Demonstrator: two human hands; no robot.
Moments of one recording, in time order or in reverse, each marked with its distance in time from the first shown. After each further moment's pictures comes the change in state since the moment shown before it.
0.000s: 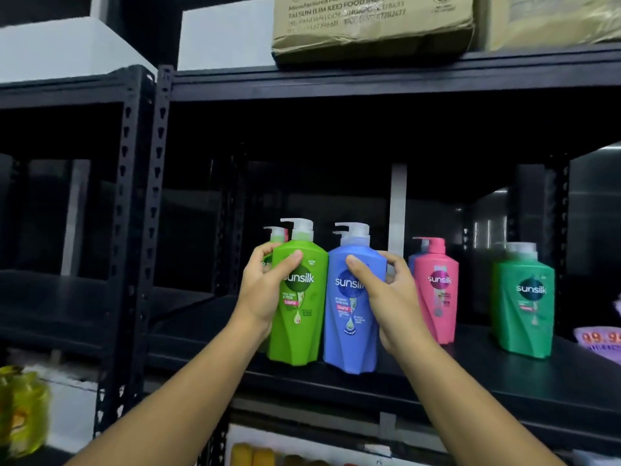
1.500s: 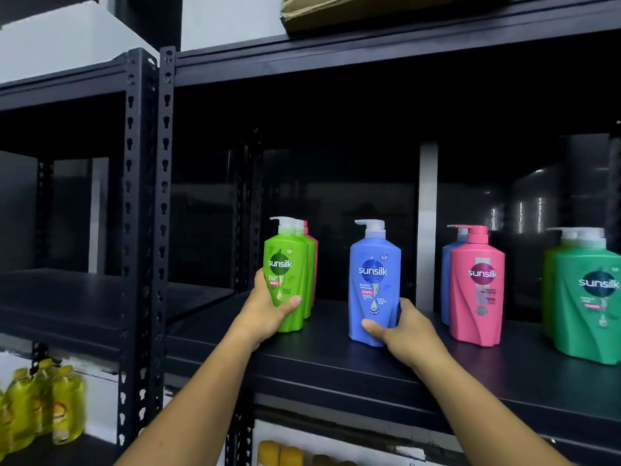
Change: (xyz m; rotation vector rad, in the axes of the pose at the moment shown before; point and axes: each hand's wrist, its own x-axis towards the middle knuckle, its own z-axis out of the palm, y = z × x) left_hand 0.060 -0.079 -0.088 0.761 -0.063 -0.165; right_hand 0.039 0.101 -0.031 -0.765 -0.128 0.224
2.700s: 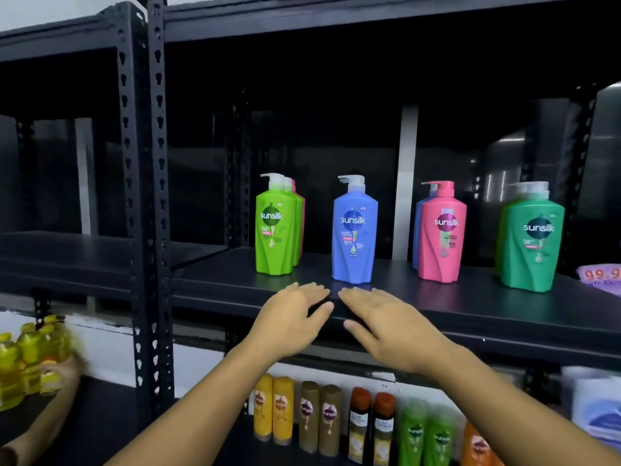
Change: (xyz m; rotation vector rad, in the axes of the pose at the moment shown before) left_hand -0.146 0.033 0.043 0.569 -0.170 0.432; right_hand -0.114 0.007 -0.029 -0.832 -0.264 -0.718
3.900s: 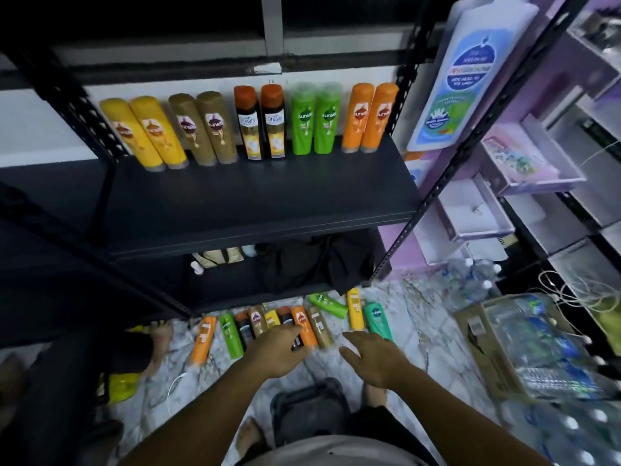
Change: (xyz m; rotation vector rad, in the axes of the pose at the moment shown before) left_hand -0.423 0.047 0.283 -0.196 -1.370 -0.237; right_hand -0.469 -0.186 0.265 0.573 -1.016 0.918
